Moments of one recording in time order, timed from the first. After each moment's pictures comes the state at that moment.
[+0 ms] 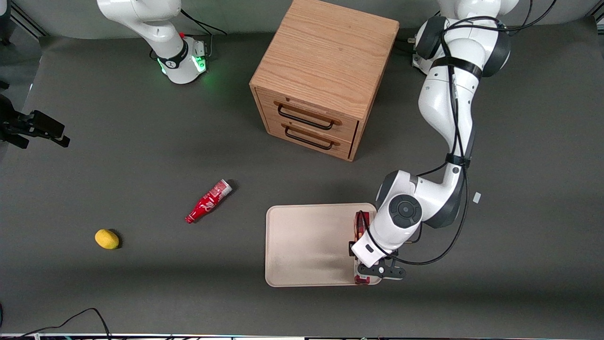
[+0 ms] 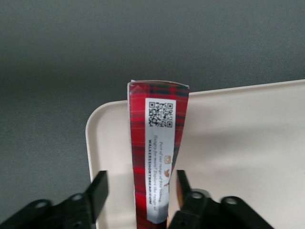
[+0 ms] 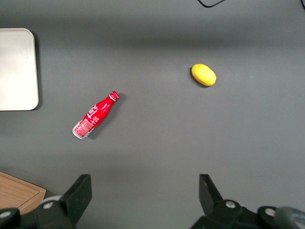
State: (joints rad) arm -0.40 1.05 -0.02 -0.97 0.01 2.26 -0.33
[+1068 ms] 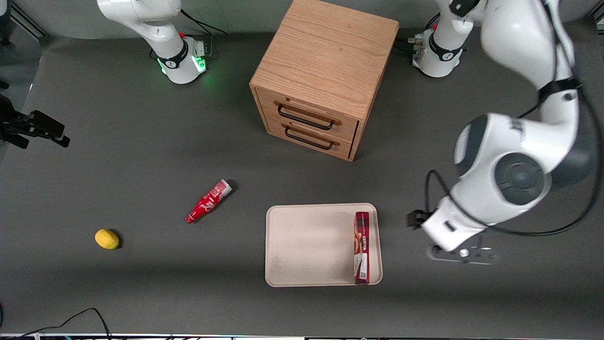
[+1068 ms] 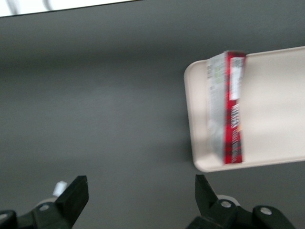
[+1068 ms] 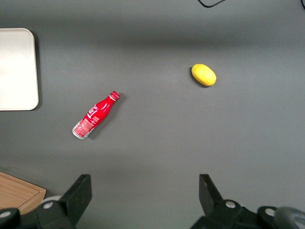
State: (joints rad) arm -0.25 0.60 -0.01 -1.07 0.03 1.69 -0.16
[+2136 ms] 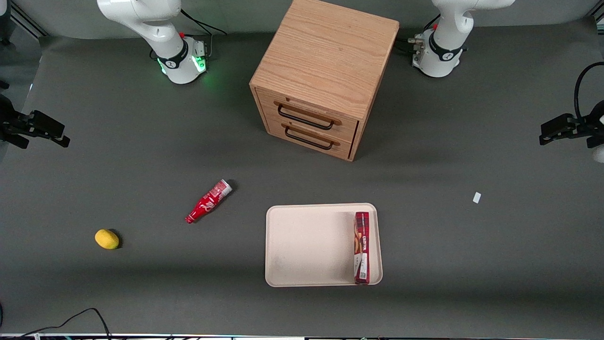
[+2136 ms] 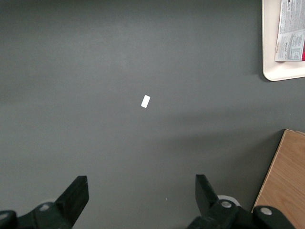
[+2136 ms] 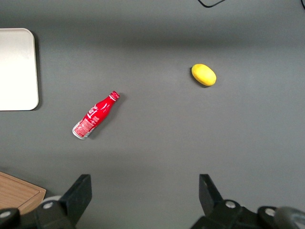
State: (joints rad) arm -0.10 0.09 0.13 -1.48 0.04 1.50 0.15
